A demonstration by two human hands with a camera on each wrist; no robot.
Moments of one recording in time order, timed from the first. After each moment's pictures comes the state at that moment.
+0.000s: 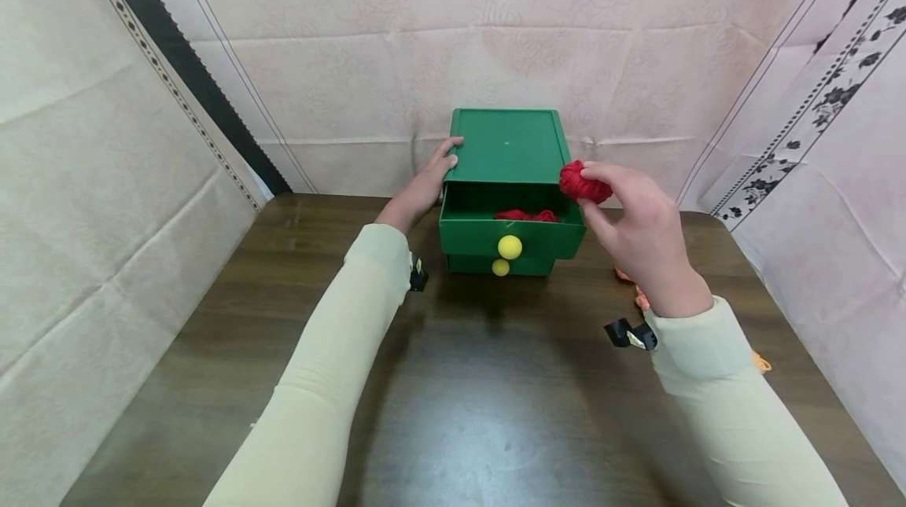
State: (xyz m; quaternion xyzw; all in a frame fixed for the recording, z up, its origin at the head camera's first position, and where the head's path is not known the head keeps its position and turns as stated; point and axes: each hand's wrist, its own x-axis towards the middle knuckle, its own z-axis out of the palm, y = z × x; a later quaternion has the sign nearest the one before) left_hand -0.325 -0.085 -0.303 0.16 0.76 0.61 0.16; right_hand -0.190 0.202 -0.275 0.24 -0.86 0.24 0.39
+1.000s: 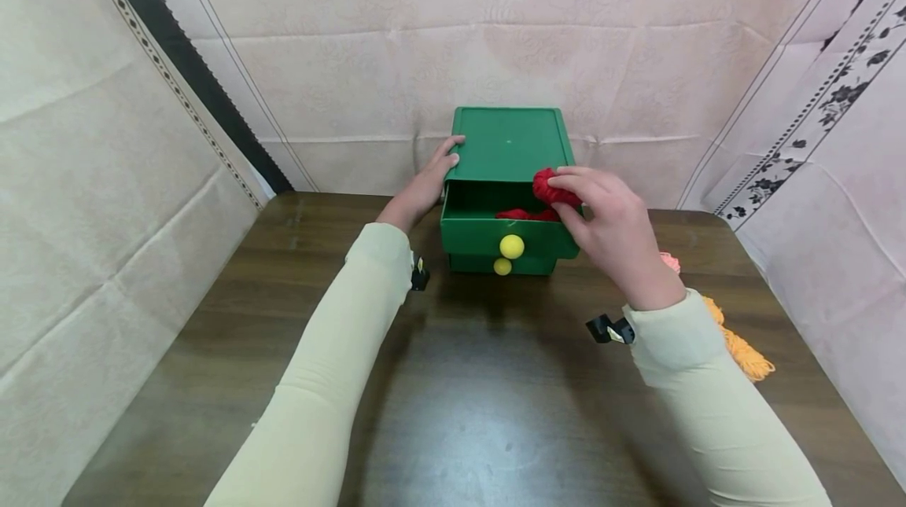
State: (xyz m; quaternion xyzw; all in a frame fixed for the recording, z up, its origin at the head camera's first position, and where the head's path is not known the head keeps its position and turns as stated) left_hand -0.329 -0.086 -0.305 0.16 0.76 0.61 0.15; right_hand -0.205 0.182 -0.287 0.27 -0.86 0.24 0.35
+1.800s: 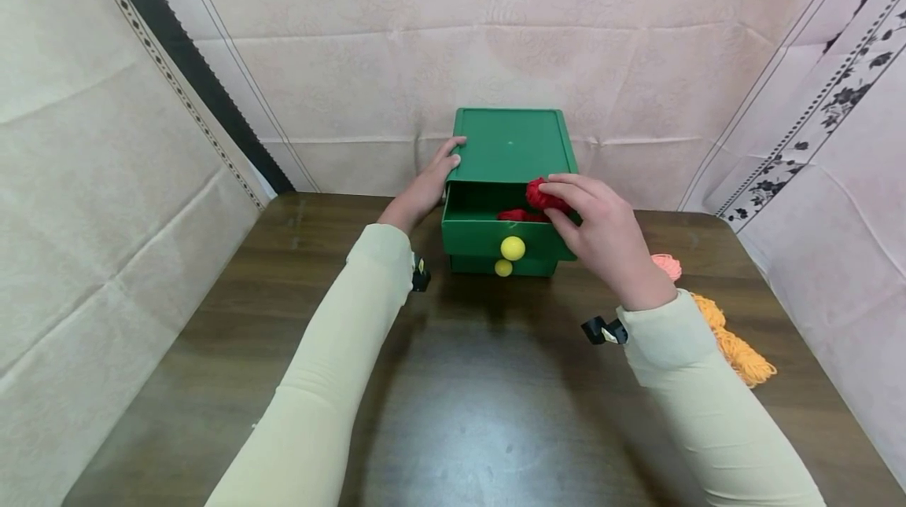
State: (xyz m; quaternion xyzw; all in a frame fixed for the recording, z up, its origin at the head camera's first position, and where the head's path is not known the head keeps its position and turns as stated) left_hand -0.328 -0.086 -0.305 0.16 0.76 0.61 0.15; right_hand -0.212 0.176 -0.295 0.28 -0.88 0.23 0.32
